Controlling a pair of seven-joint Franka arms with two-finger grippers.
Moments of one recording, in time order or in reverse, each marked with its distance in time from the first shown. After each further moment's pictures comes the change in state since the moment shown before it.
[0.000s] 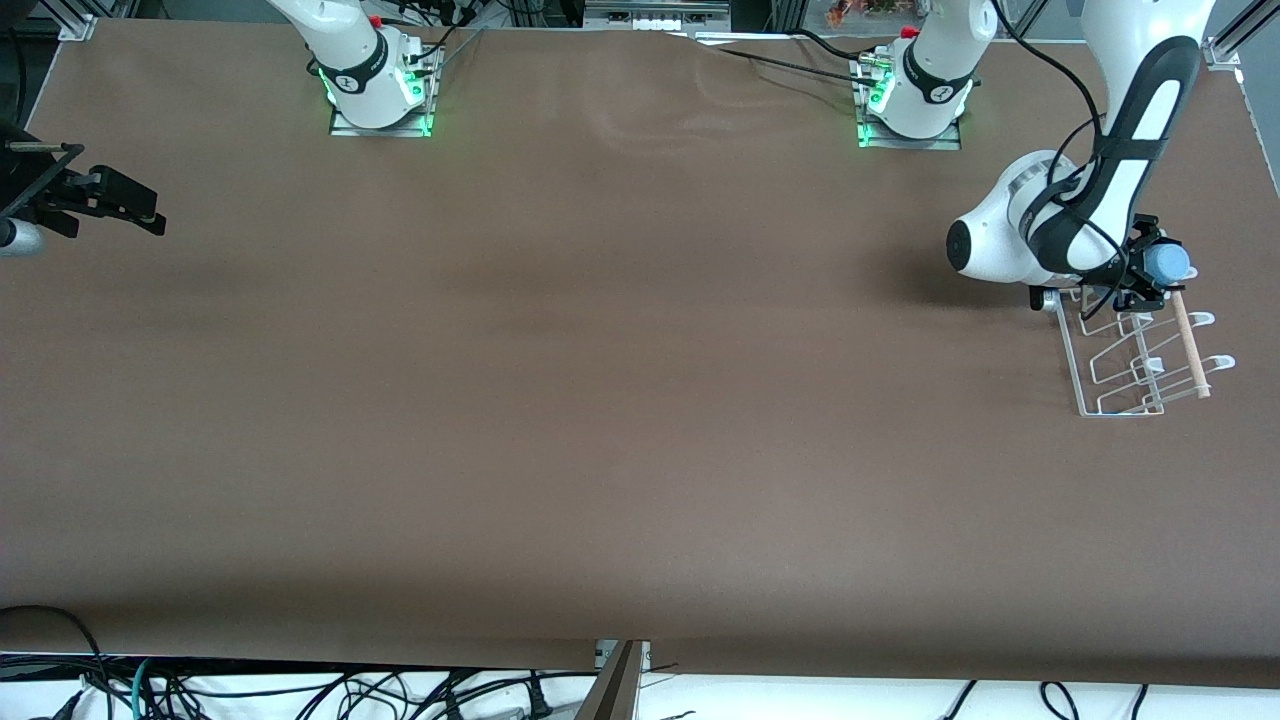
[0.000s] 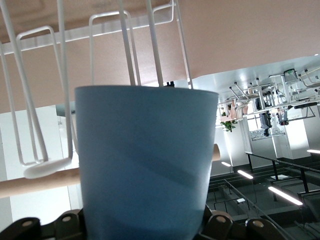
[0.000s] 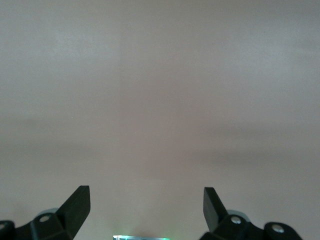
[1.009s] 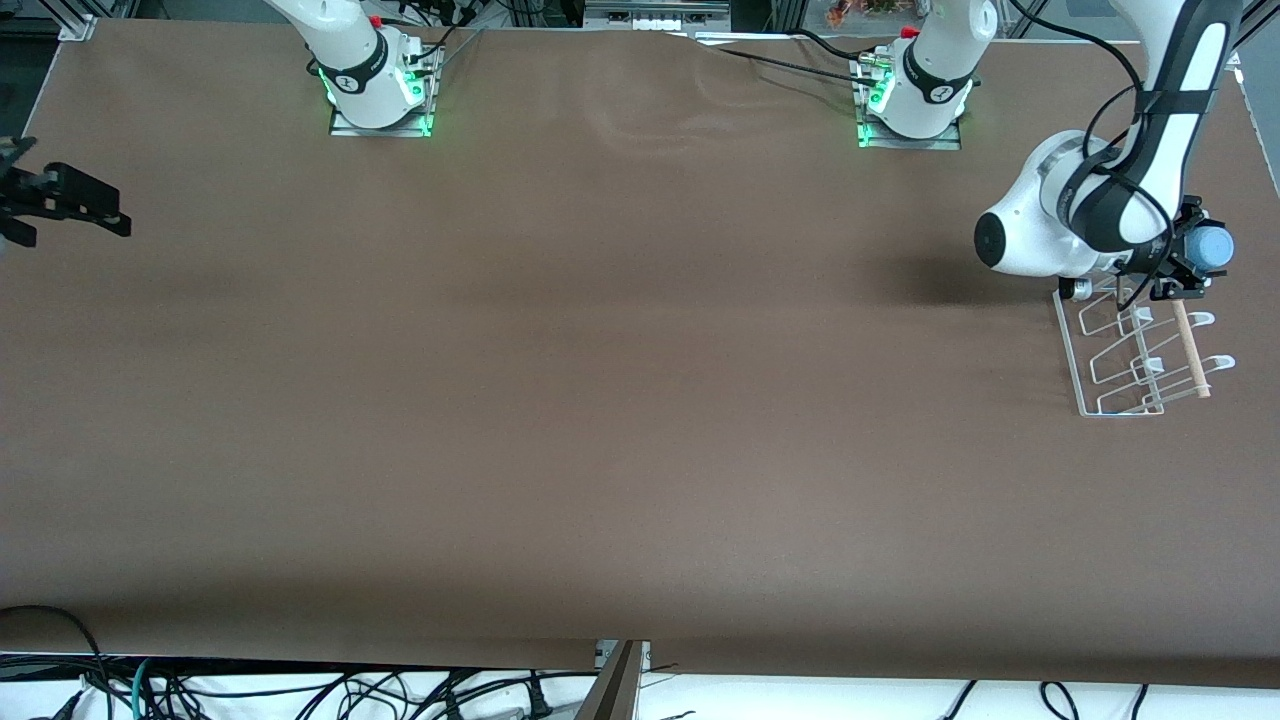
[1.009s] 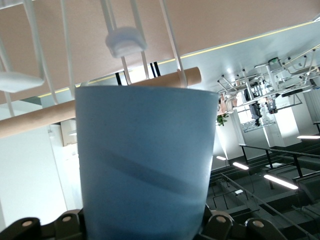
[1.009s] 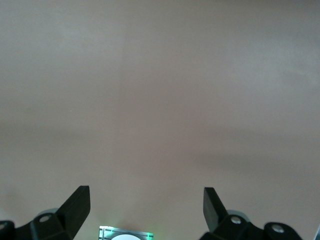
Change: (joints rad) left arm 0.003 -0.116 0.013 0.017 -0.043 -0.017 0.224; right arm 0.043 0.079 -0.073 0.159 -0.002 -0.085 -0.127
